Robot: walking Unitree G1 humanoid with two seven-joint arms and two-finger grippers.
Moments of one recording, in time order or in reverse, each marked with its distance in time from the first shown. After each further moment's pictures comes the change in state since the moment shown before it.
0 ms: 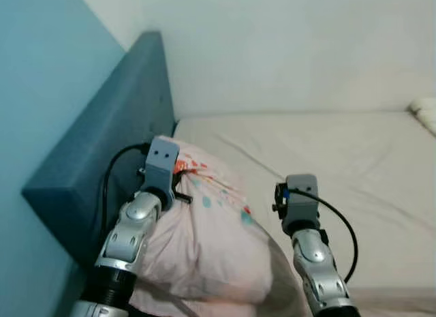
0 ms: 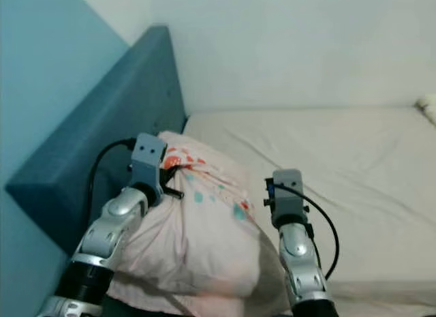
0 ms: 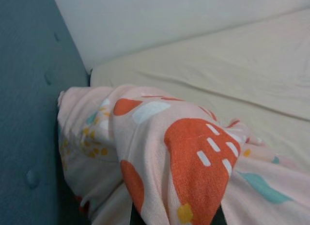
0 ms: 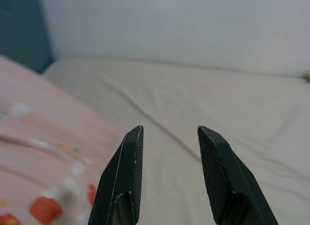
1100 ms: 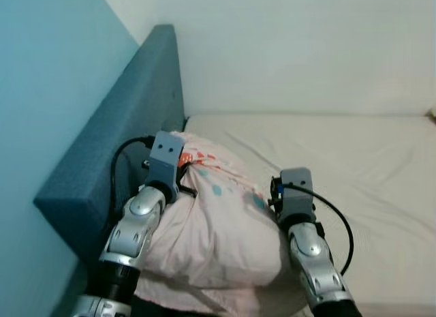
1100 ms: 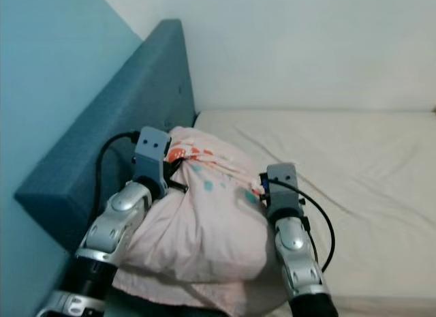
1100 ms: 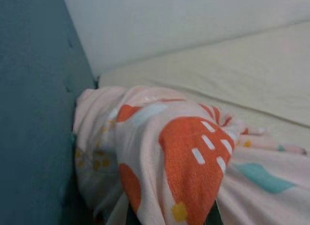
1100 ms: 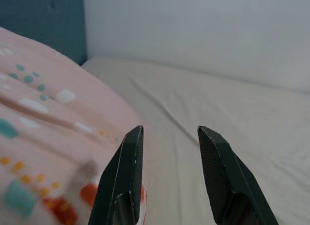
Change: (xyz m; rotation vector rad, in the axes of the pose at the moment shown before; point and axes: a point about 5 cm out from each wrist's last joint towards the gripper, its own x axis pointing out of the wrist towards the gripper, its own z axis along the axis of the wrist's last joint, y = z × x) left arm 0.002 -0.005 0.007 0.003 -0.068 -0.036; right arm 0.005 0.009 0.007 -0.033 -0.023 0.043
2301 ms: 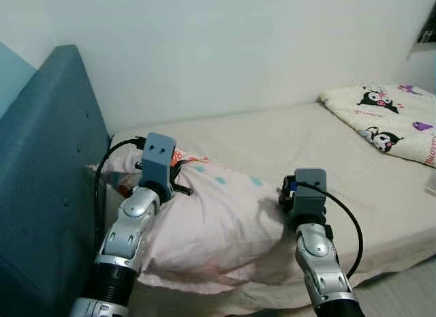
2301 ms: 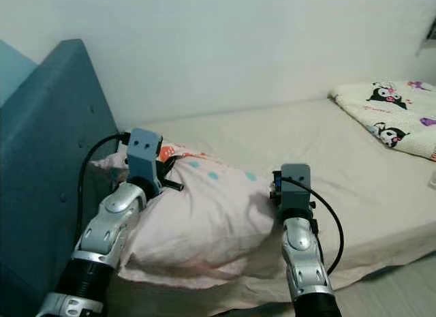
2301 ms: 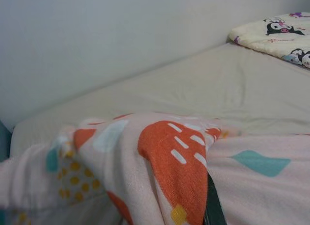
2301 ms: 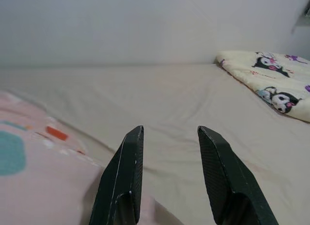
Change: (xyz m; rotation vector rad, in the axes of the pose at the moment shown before) left arm -0.002 0.010 0.001 -0.015 -0.027 0.032; right arm 0.001 -0.009 0.000 0.040 0.003 -0.075
